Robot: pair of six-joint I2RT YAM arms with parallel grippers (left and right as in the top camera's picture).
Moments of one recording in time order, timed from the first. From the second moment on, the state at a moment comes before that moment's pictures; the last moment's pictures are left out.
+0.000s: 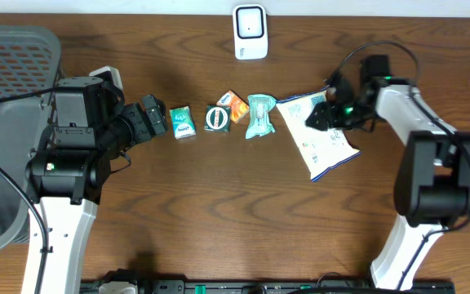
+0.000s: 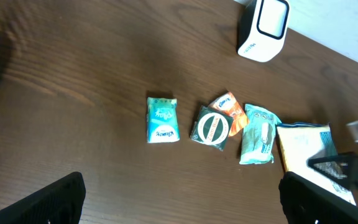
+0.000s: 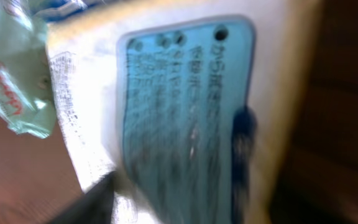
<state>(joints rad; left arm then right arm) -0.04 1.16 1.20 -0.84 0.16 -0.40 0.01 2.09 1.41 -0.75 -0.53 -0.15</state>
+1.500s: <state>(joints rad) -0.04 1.16 1.20 -0.84 0.16 -0.40 0.10 1.83 1.42 0.03 -1.09 0.82</state>
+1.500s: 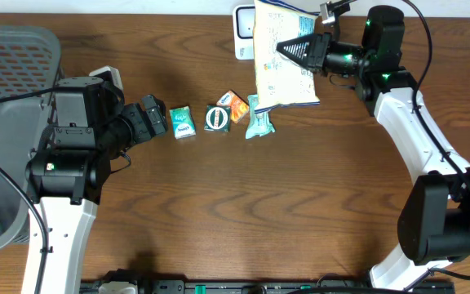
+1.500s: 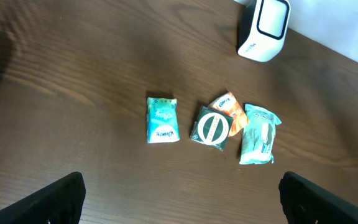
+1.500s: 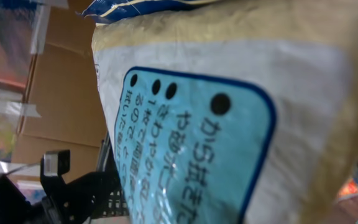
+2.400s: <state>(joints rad) -0.04 1.16 1.20 -0.84 0.16 -0.40 0.10 1.83 1.42 0.09 -1.10 0.74</state>
